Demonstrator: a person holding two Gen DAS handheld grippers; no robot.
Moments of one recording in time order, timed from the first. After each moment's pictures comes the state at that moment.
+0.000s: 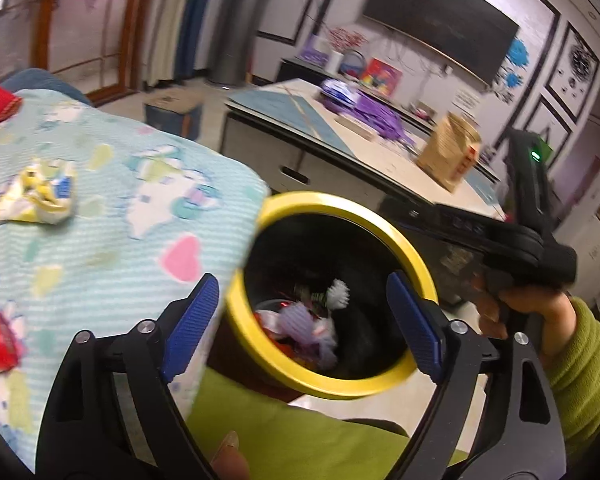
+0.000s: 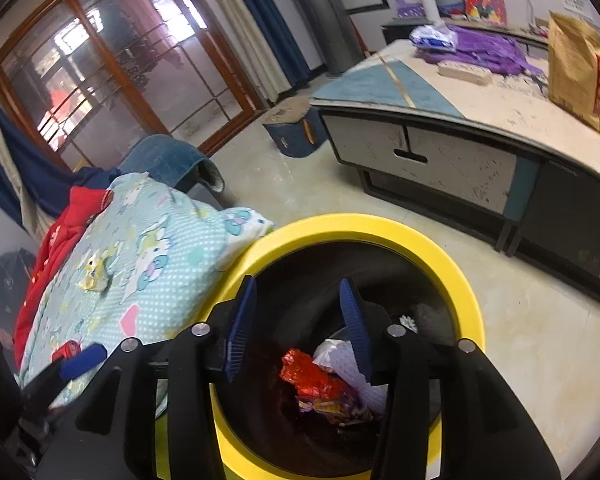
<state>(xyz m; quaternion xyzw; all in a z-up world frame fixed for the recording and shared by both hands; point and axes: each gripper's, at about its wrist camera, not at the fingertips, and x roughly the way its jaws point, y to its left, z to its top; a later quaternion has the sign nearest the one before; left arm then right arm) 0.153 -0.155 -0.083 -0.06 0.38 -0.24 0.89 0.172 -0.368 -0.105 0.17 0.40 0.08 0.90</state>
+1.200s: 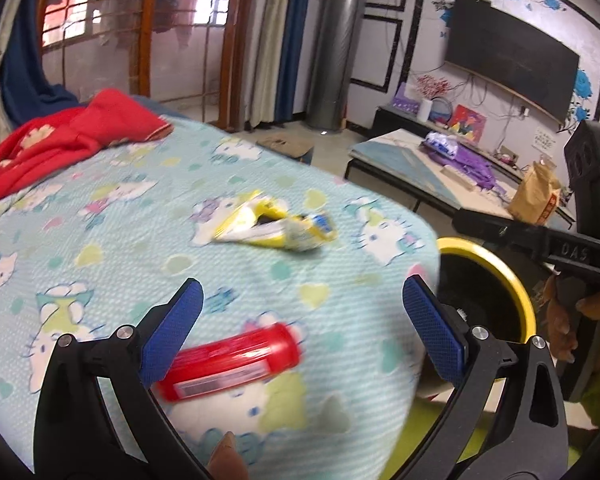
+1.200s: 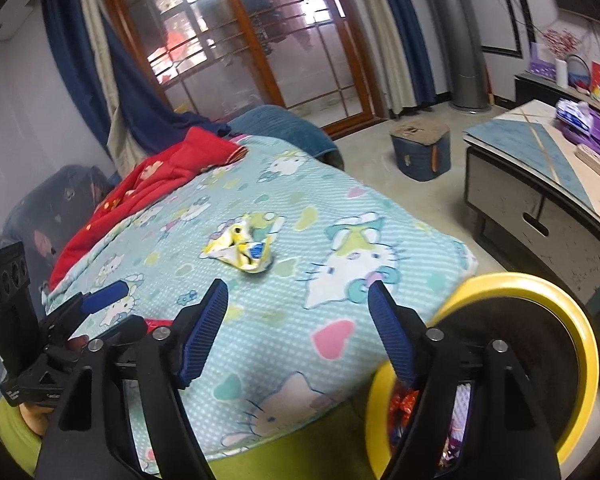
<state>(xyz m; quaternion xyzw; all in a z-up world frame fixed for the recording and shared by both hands) 0.125 0.003 -0.055 -0.04 0.32 -0.08 0.94 0.180 -0.190 -0.057 0.07 0.36 0.27 0.89</state>
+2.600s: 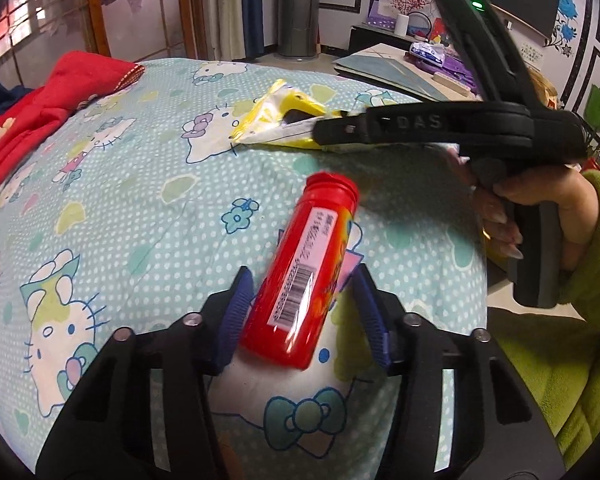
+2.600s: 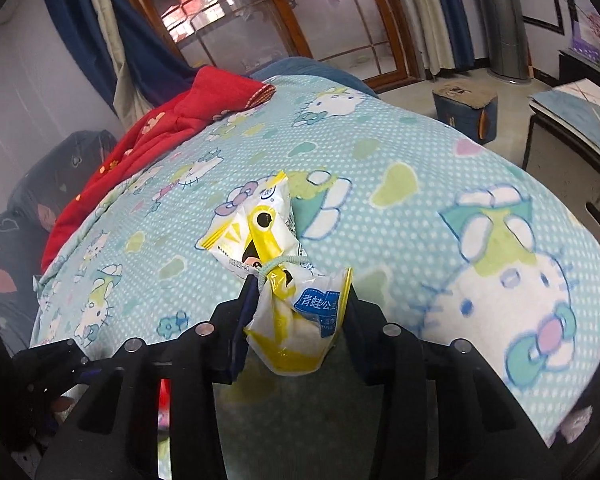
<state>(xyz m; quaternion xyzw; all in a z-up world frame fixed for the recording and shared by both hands) 0.127 0.014 -0.106 0.05 0.43 -0.13 0.89 0.246 -0.104 -0.131 0.07 0.42 0.30 0.85</state>
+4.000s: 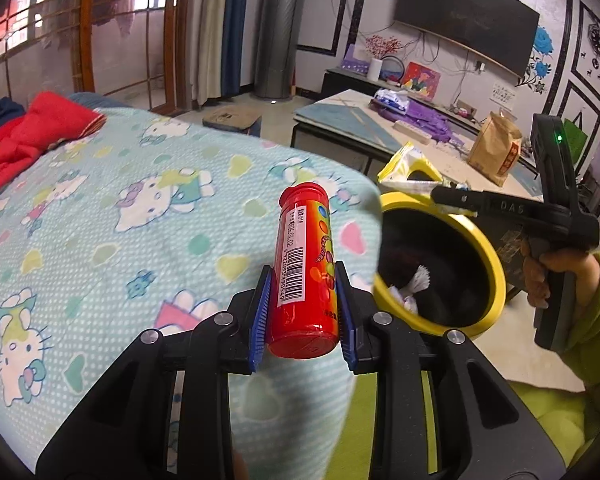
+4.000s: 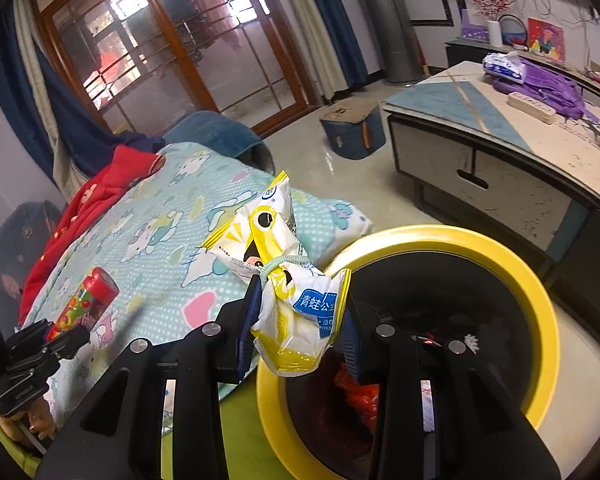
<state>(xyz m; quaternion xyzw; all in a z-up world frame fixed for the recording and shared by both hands) 0.121 -0.057 -0.061 0.00 0.36 -0.18 0.92 0.173 -0.297 -0.094 0.12 0.39 0.15 0.90</state>
